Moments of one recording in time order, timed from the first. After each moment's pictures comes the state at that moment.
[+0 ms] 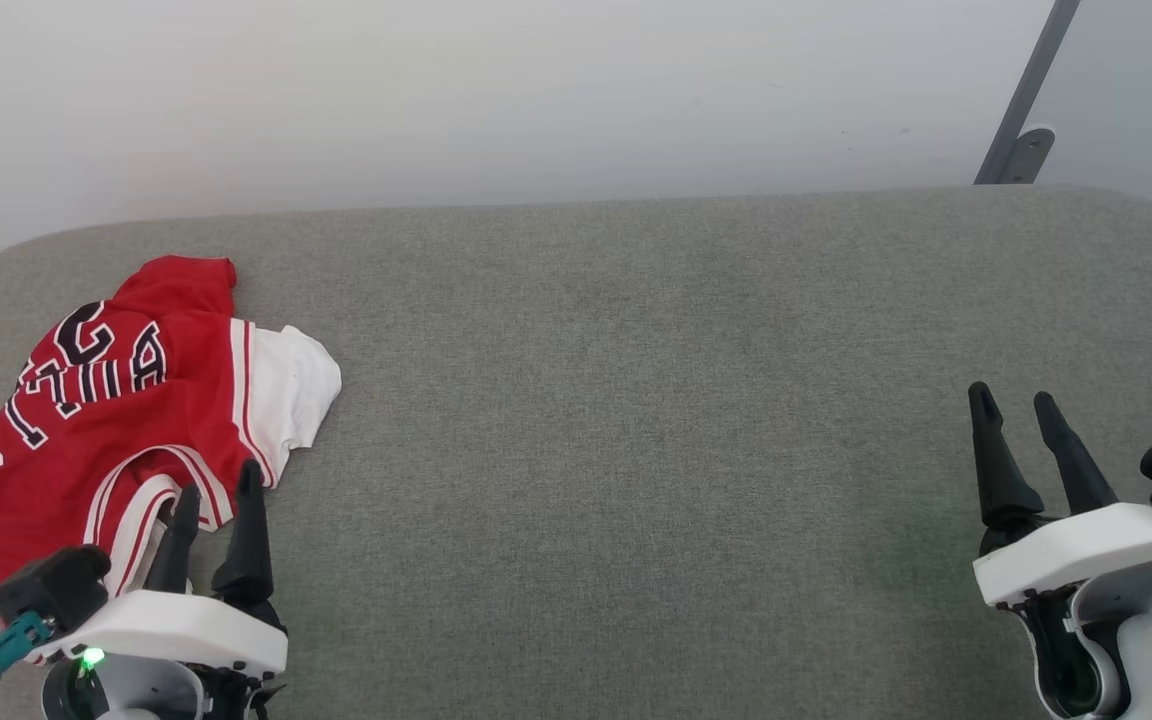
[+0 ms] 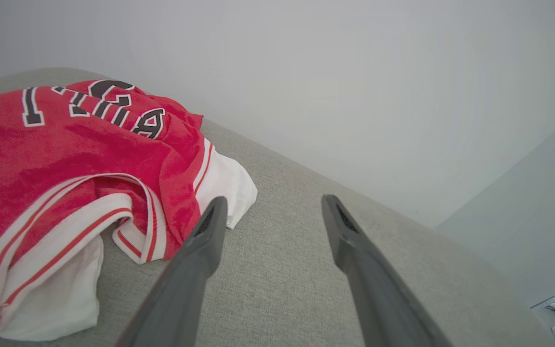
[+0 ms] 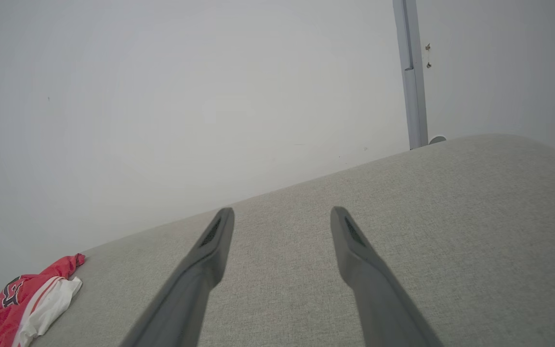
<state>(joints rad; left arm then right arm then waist) -0.08 0.14 0.04 0.24 -0.65 -0.09 -0.11 -0.17 -0.17 -0.03 0.27 0.57 0.13 -0.11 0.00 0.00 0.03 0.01</state>
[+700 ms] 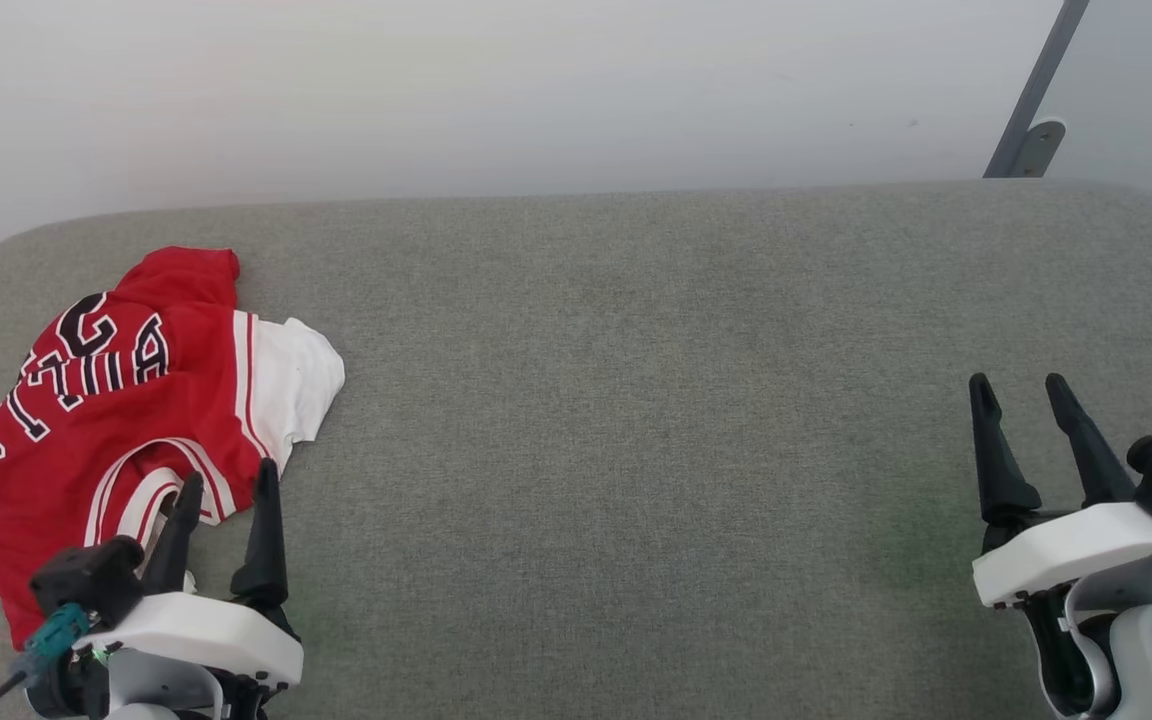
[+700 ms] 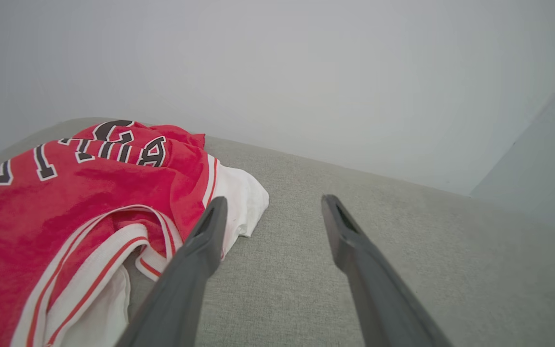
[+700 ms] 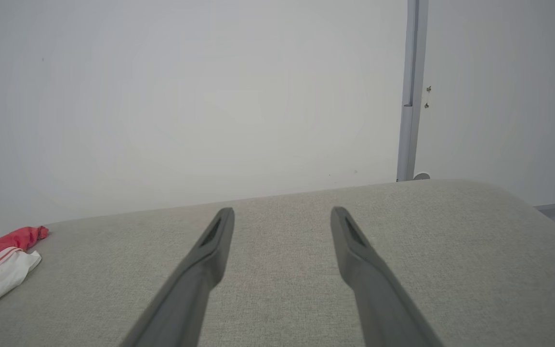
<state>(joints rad) -0.08 0.17 0.01 0.24 -0.44 -0.08 -0.16 -0.18 -0.17 -0.03 0.27 0.37 0.13 -0.16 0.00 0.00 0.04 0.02</state>
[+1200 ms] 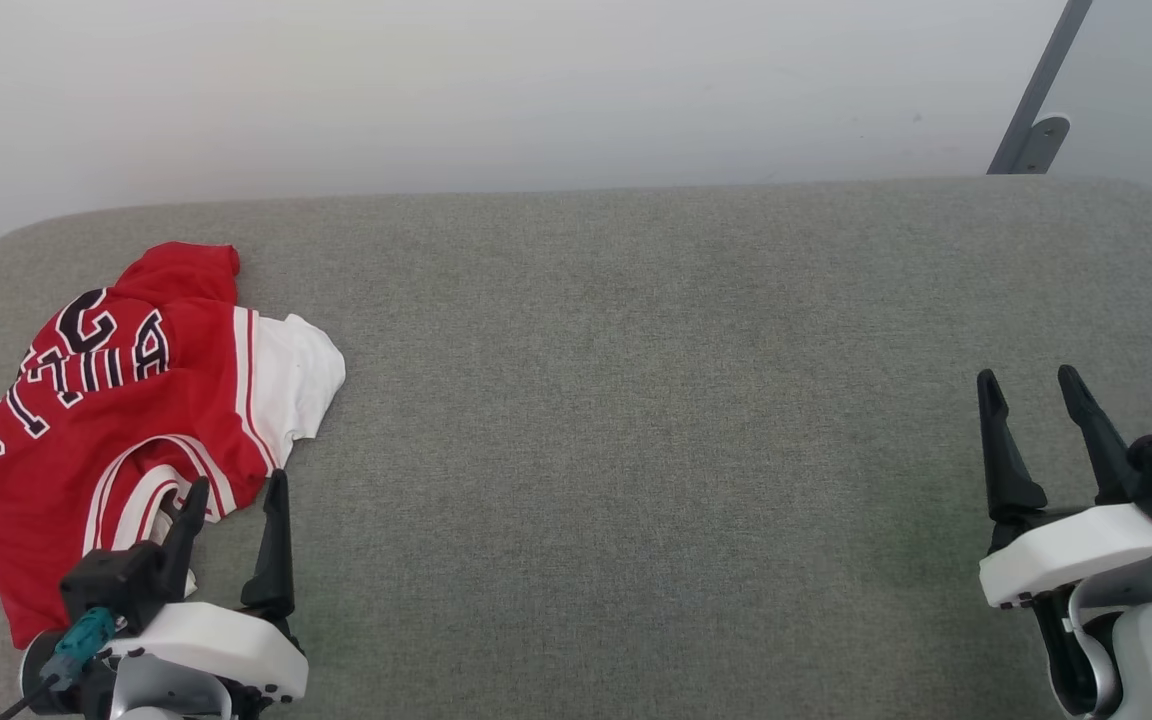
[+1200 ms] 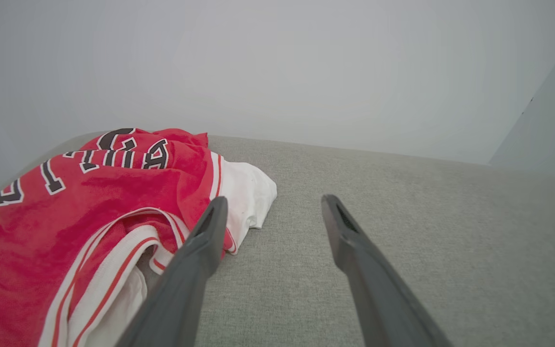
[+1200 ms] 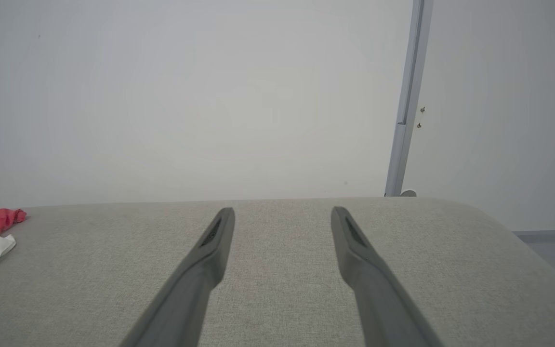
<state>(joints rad) -0.08 0.17 0.00 0.27 -0.31 -0.10 -0.20 -0.19 -0.19 -0.03 0.27 0.28 0.13 -0.19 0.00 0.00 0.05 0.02</state>
